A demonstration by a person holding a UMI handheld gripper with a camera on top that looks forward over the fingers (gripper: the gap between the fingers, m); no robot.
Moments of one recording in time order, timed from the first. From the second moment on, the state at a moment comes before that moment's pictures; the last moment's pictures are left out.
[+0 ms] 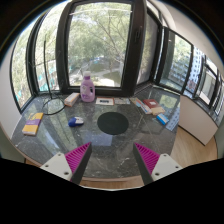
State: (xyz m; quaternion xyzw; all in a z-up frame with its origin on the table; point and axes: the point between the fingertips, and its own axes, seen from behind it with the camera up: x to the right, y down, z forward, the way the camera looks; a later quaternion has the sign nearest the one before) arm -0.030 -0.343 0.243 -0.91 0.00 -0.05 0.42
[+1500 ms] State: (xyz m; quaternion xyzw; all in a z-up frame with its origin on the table) arm -0.278 0.017 -0.015 -0.90 0.05 -0.01 0.44
